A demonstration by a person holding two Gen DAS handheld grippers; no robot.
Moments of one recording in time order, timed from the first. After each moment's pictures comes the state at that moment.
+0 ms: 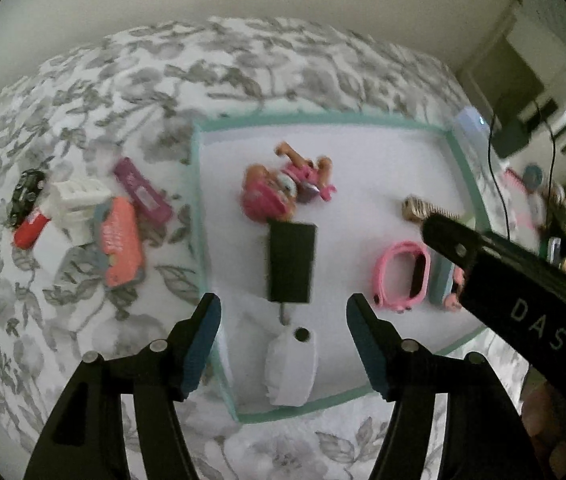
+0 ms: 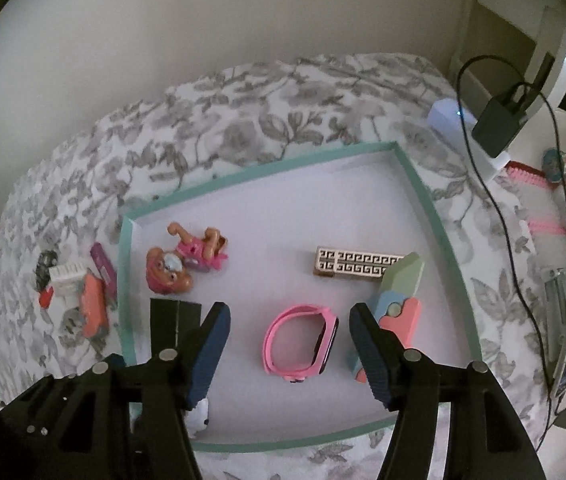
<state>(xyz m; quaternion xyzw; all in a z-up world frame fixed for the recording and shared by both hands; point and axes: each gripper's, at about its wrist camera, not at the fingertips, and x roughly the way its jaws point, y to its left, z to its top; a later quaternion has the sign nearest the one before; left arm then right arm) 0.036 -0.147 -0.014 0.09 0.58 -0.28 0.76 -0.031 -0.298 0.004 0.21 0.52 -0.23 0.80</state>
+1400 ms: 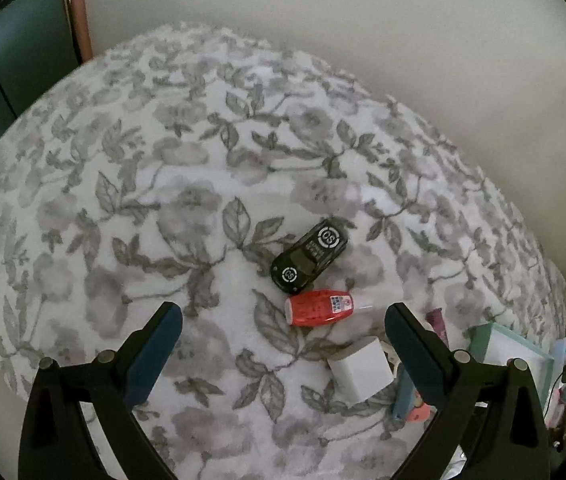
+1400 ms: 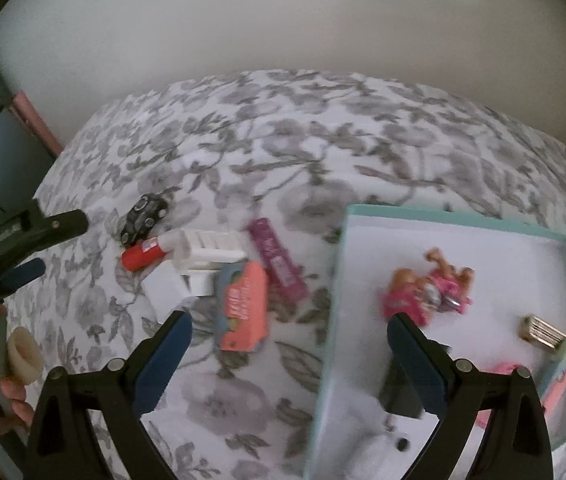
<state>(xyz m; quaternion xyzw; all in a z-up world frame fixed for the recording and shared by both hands) 0.188 0.078 -0.018 -0.10 0.55 -0.05 0.83 0.080 -0.140 -0.016 0.11 0.52 -0.06 0.84</state>
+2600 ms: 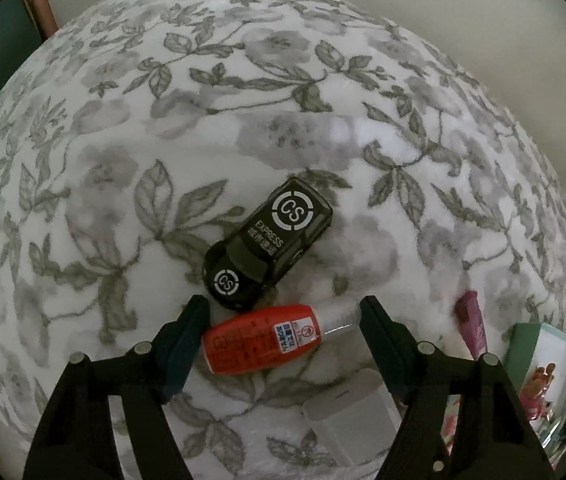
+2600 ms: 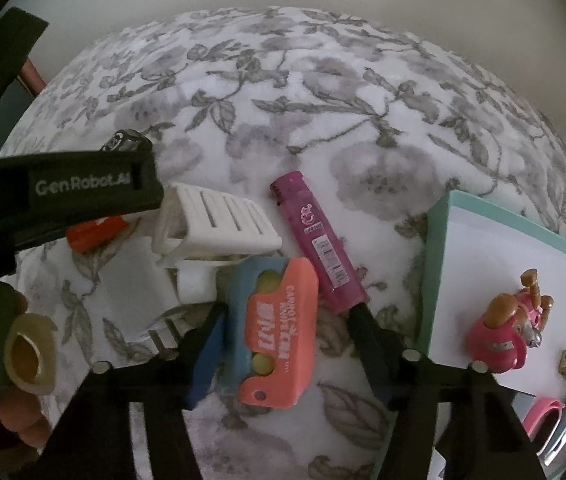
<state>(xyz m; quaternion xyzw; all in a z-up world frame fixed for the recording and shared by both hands) 0.228 0.015 -0.091 -0.05 0.61 -0.06 0.79 0.128 -0.103 -0.082 0.05 0.59 -0.07 0.81</state>
